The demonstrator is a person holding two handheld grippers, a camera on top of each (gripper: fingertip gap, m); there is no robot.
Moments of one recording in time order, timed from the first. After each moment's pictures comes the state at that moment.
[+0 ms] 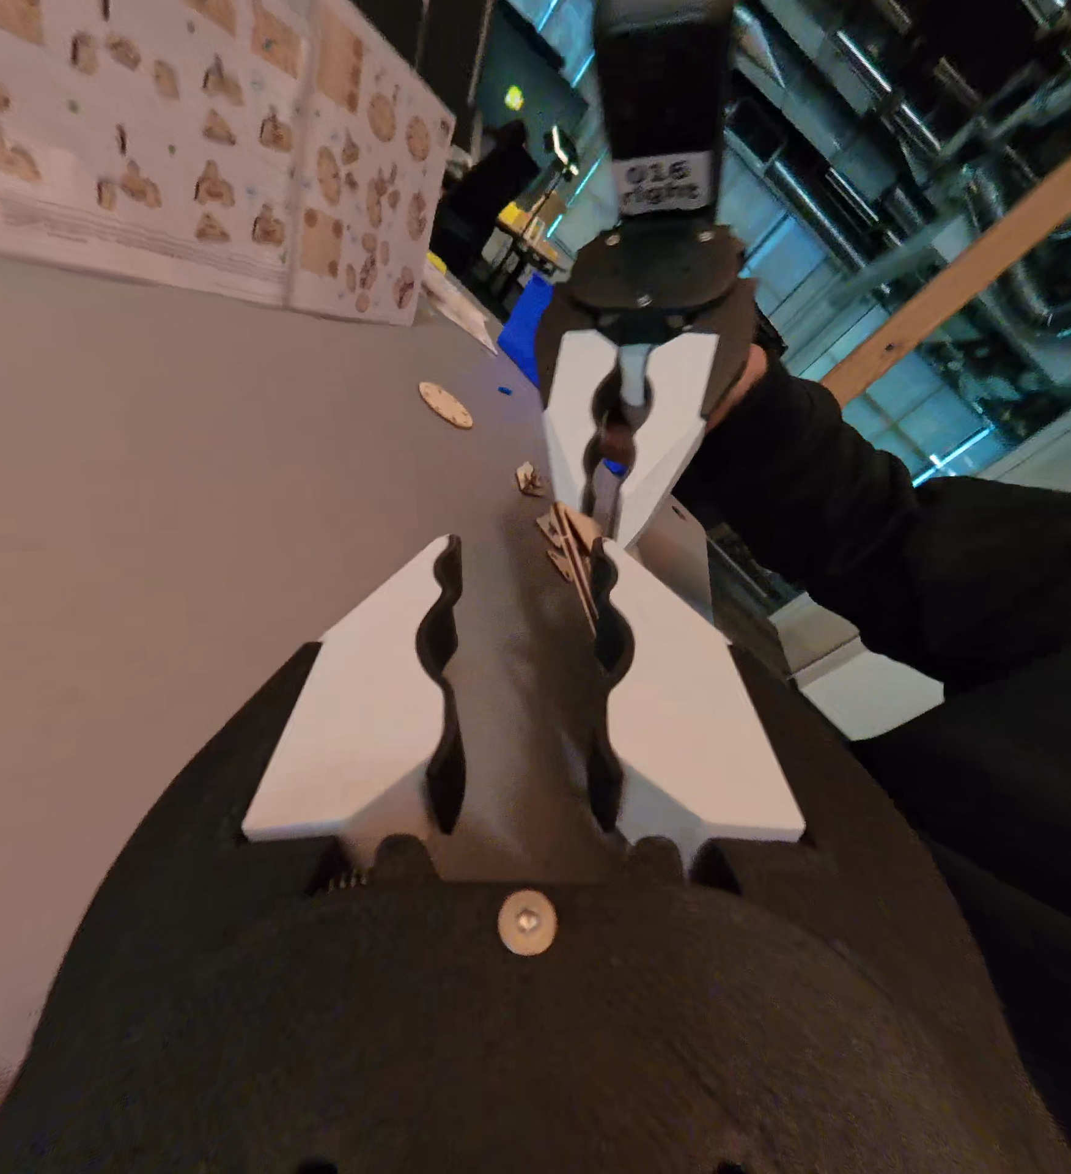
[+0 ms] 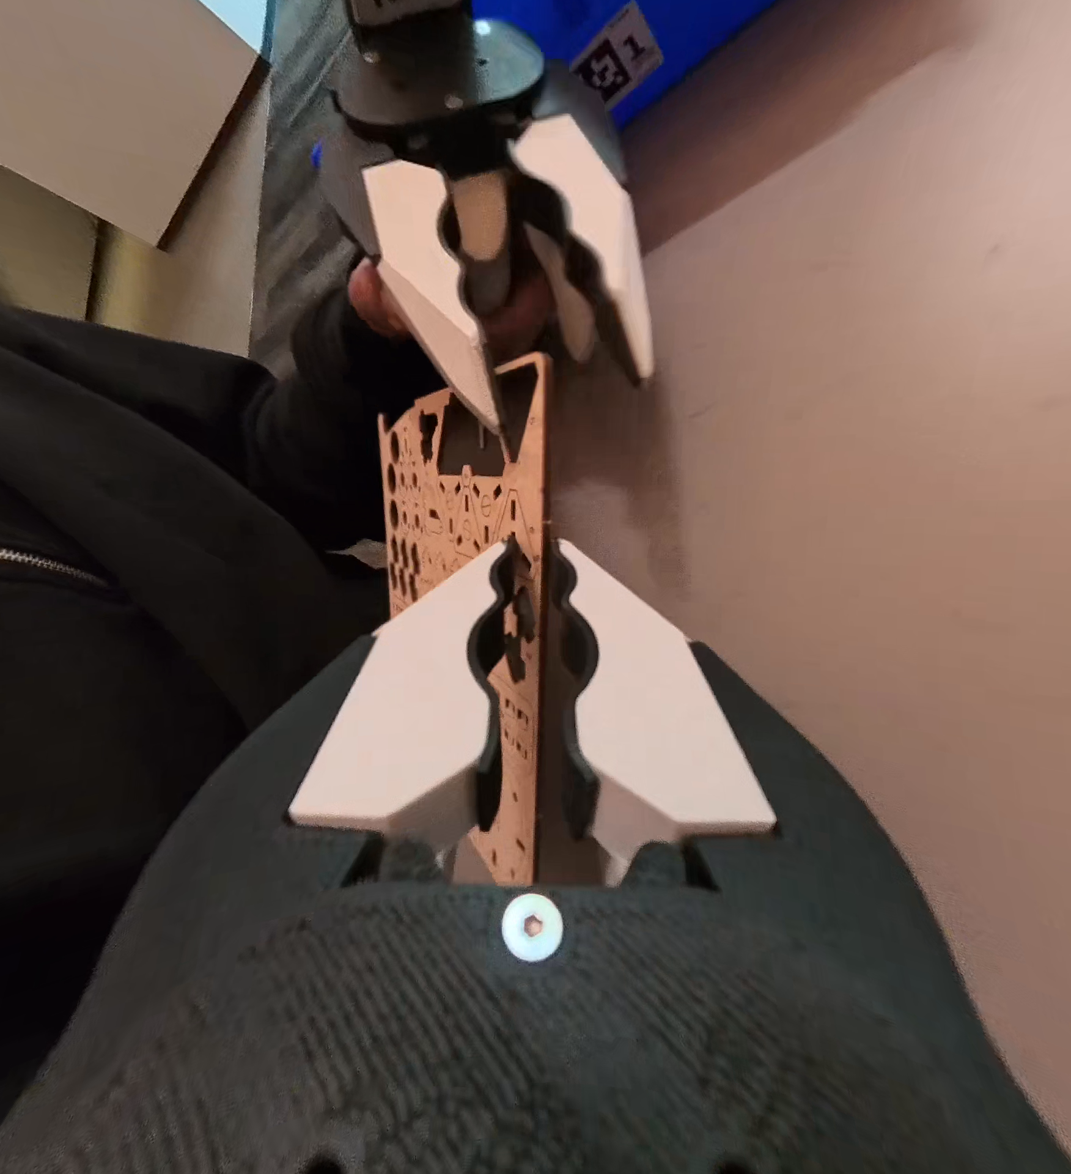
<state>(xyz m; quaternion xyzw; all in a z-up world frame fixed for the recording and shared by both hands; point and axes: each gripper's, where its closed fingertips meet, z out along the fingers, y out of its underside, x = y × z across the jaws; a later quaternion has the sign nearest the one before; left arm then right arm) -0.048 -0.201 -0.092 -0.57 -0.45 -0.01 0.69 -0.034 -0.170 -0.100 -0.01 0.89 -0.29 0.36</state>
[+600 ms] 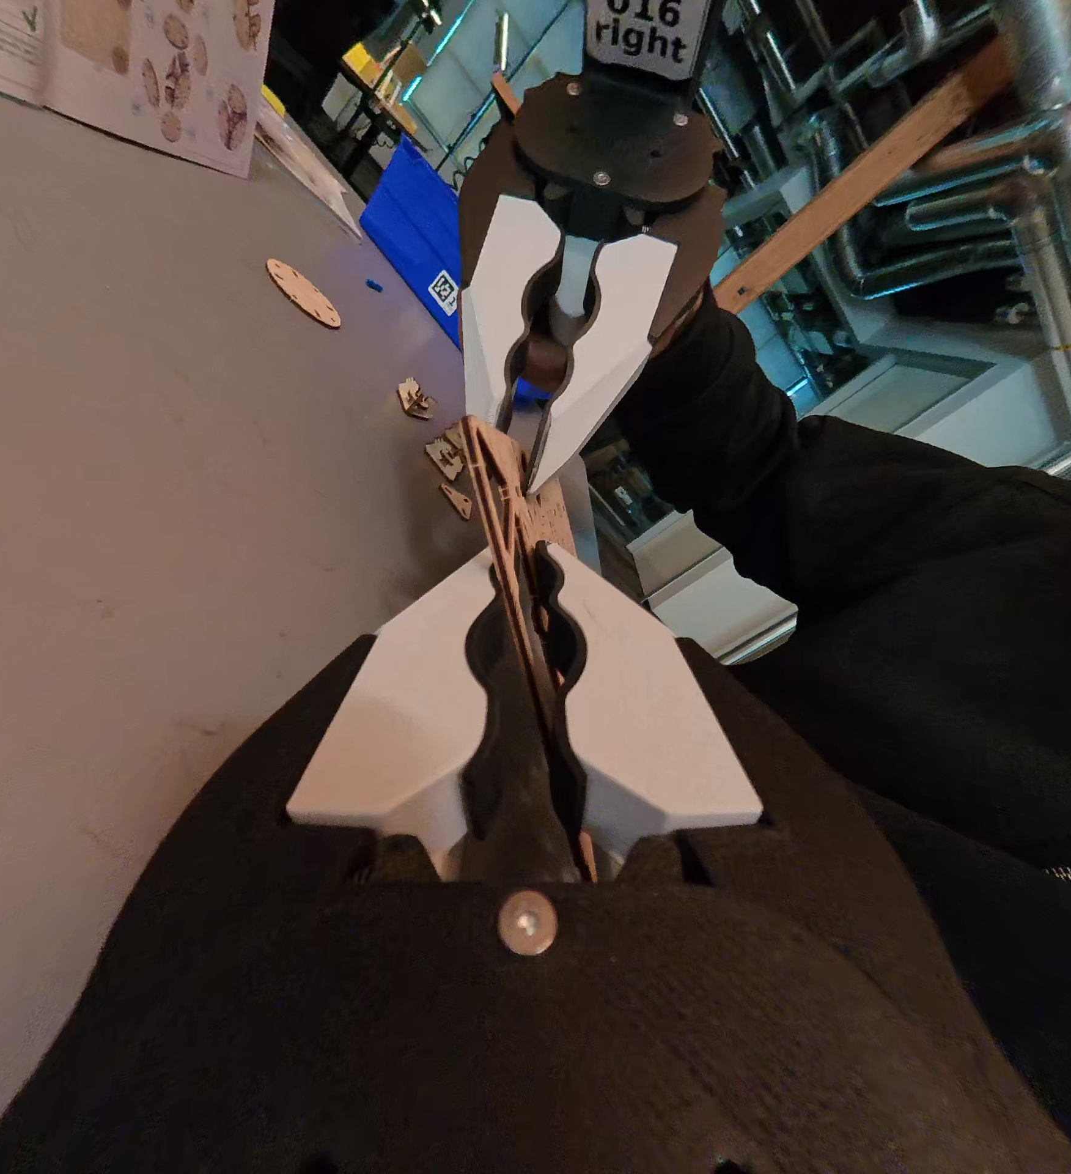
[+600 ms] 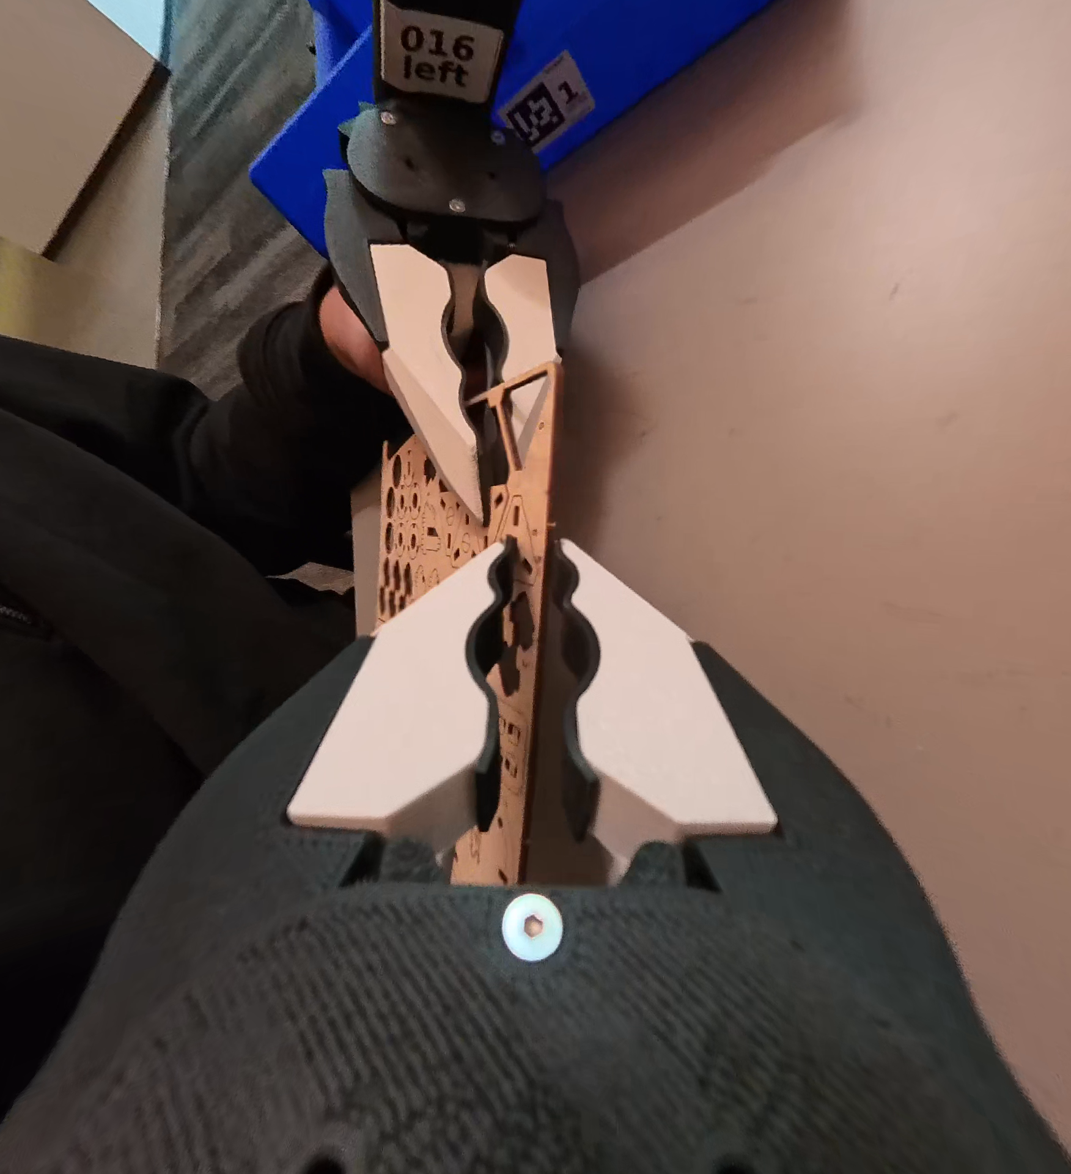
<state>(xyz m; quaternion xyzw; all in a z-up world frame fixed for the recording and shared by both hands) -0.027 -0.171 -0.097 -0.58 -0.41 -0.15 0.69 -0.042 -0.175 -0.101 0.01 0.90 -0.31 0.30</state>
